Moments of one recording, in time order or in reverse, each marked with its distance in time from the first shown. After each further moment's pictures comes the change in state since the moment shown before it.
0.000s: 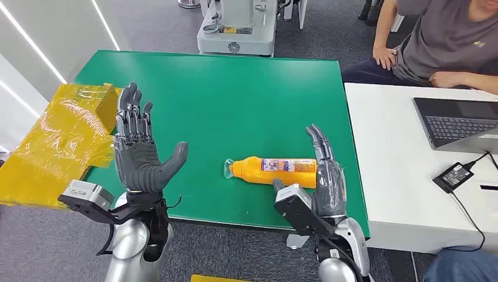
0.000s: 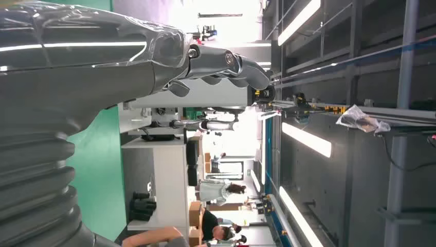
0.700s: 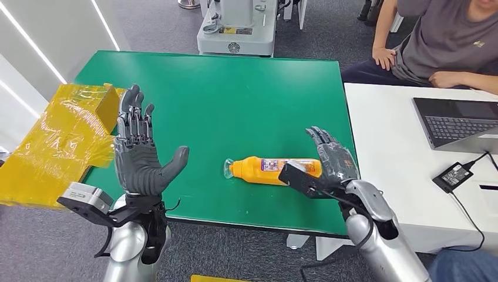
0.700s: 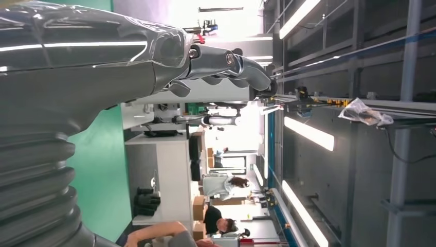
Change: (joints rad) left arm 0.010 0.012 -0.002 -0.011 0.000 -0.022 0.012; right arm -0.252 -0.215 -0.017 0.232 -0.040 0.424 0.103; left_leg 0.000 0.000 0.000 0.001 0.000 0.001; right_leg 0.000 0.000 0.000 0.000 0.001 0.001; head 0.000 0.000
